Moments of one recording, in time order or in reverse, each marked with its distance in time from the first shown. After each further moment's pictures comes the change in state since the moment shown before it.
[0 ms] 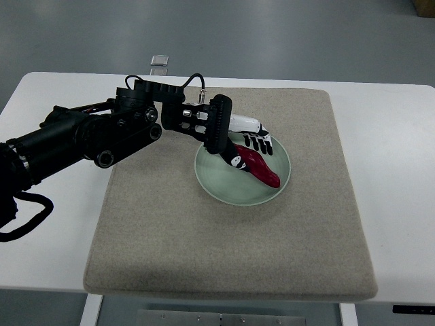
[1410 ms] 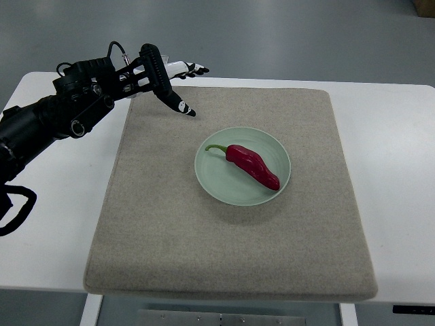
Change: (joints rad) left arm 0.000 0.027 -0.059 0.412 -0.230 0.190 -0.003; right arm 0.000 0.000 0.000 0.000 0.000 0.000 0.001
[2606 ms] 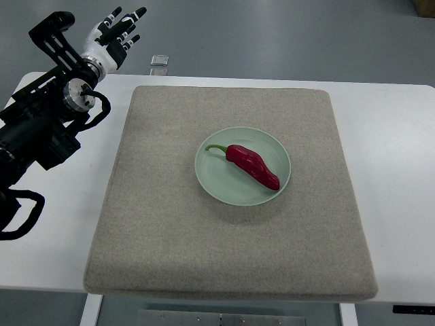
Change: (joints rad) left arm 0.033 -0.034 -0.157 0.131 -1.549 0.090 0.149; right arm 0.000 0.000 0.000 0.000 0.000 0.000 0.000
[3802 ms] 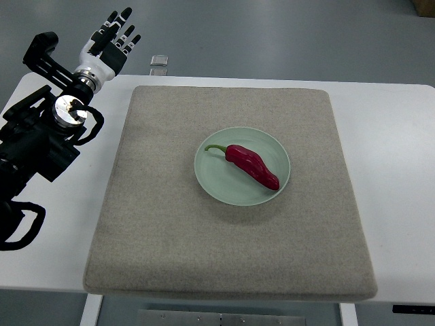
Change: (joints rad) left arm 0.039 -0.007 -0.001 0.046 -0.155 -0.189 -0.013; right arm 0.000 0.000 0.000 0.000 0.000 0.000 0.000
